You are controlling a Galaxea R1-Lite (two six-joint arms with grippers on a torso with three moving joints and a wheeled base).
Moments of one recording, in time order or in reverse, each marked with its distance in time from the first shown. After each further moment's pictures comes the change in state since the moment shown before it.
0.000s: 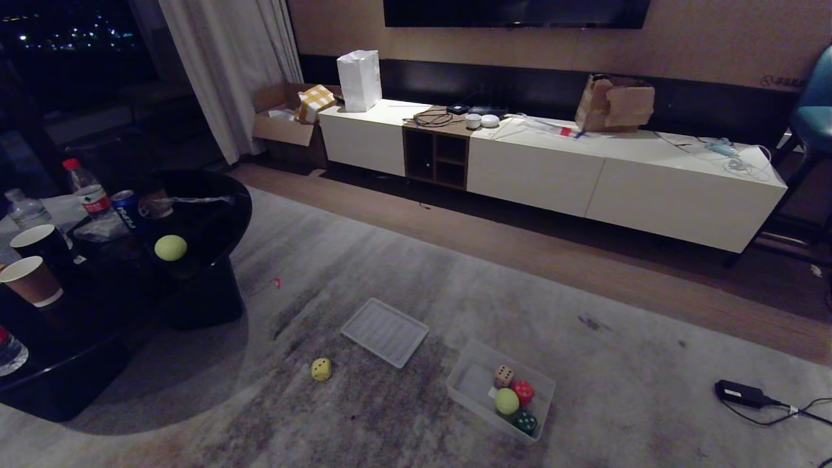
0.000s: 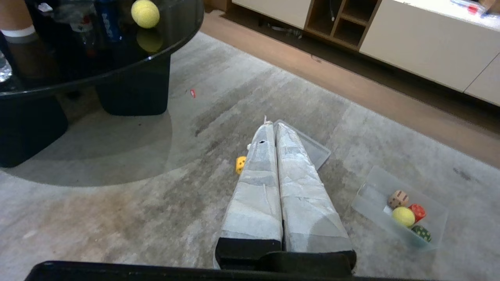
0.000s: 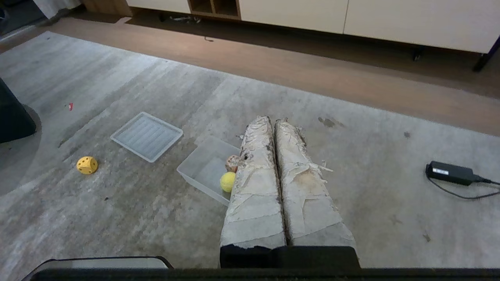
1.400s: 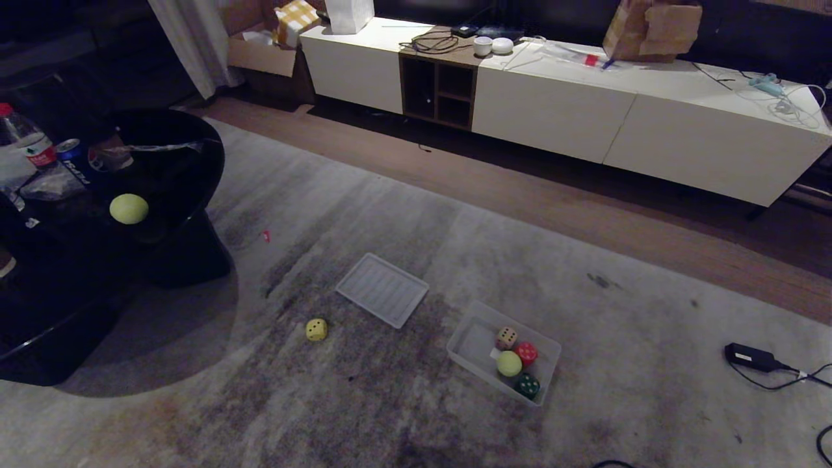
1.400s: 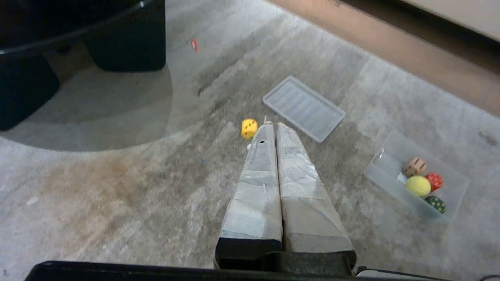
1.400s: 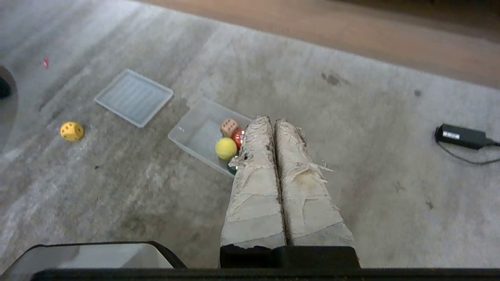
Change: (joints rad) left arm 0.000 0.000 0.000 -0.001 0.000 -0.005; right arm 0.000 0.000 0.000 -0.003 -0.001 0.002
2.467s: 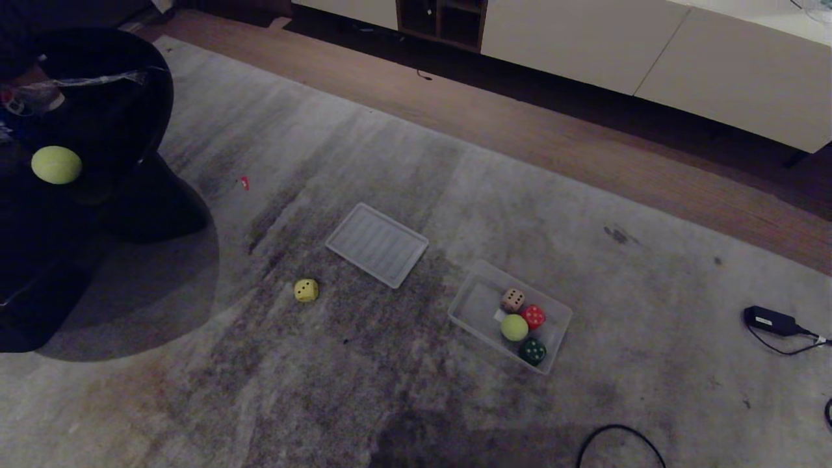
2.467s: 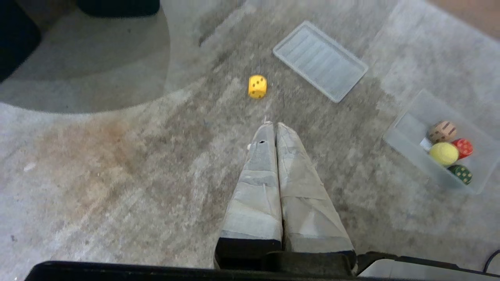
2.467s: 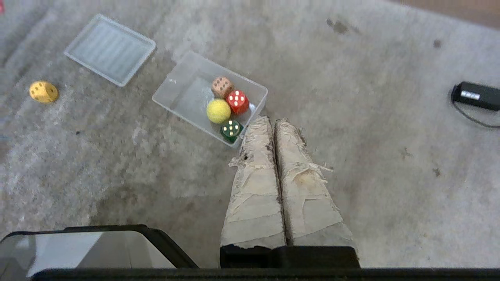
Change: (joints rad) left arm 0.000 0.000 0.000 0.000 0.001 0.000; right arm 0.000 0.000 0.000 0.000 0.000 -0.001
